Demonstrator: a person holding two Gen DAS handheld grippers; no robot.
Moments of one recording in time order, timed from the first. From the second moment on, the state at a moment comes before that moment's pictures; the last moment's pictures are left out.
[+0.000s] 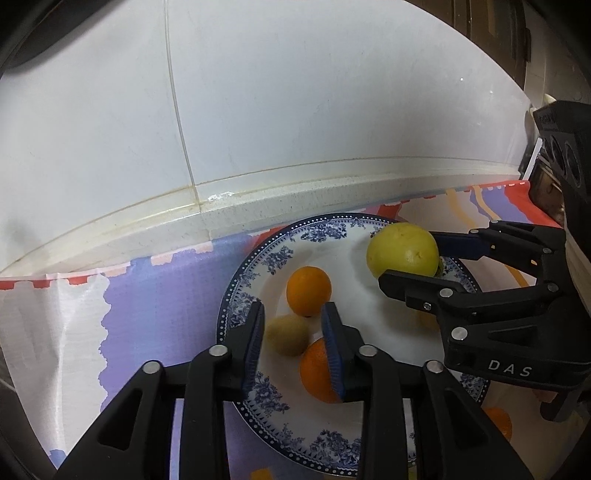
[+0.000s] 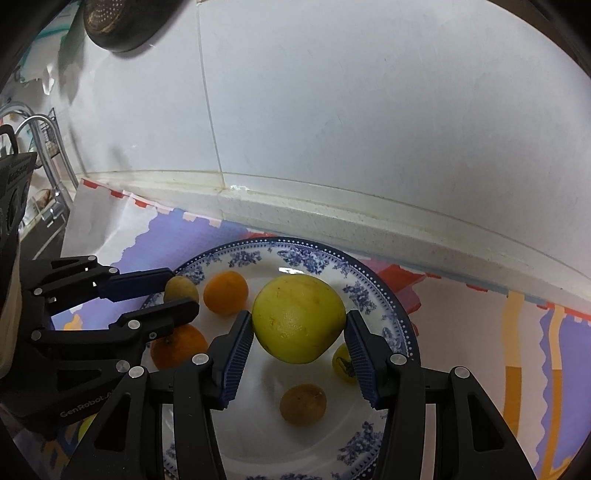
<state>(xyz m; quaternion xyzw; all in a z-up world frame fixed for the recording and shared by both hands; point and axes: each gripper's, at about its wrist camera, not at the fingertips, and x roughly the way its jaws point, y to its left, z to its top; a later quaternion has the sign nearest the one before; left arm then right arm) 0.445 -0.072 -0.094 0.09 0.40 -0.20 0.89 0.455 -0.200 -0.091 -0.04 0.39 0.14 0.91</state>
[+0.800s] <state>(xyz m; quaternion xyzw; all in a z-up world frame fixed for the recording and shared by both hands) 0.370 -0.050 -0.023 0.07 0.30 -0.13 0.94 0.385 -0.206 -0.032 -0.04 0.31 0.10 0.95</state>
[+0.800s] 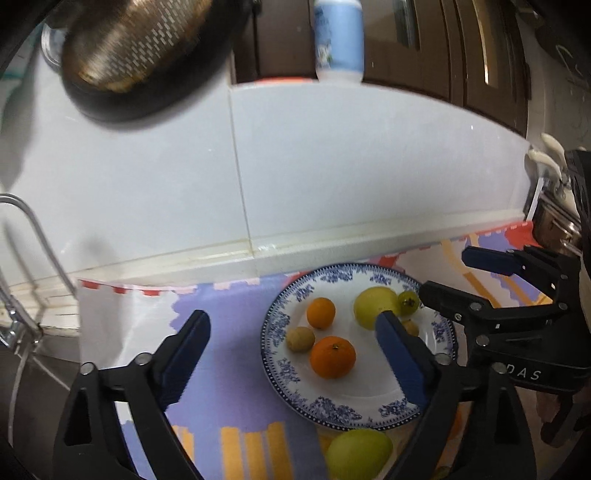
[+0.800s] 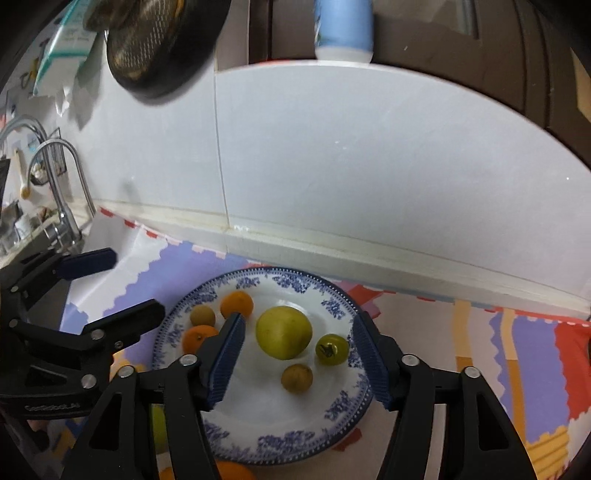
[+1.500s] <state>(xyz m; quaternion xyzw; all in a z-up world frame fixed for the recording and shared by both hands) 0.273 -0.032 0.020 0.09 0.26 -0.10 0.96 0.287 -0.207 0.013 -0.04 0.23 0.02 0.97</state>
